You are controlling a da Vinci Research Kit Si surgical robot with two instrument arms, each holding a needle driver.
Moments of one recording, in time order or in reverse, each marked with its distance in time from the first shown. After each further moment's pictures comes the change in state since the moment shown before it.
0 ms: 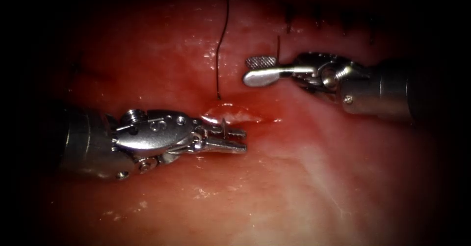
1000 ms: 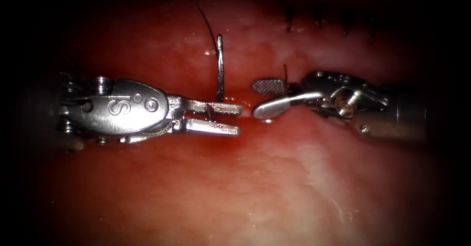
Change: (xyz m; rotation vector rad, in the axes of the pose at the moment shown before) right arm -0.002 -0.003 -0.002 0.135 -0.160 -0.061; left arm 0.009 0.004 -0.004 0.158 0.013 0.660
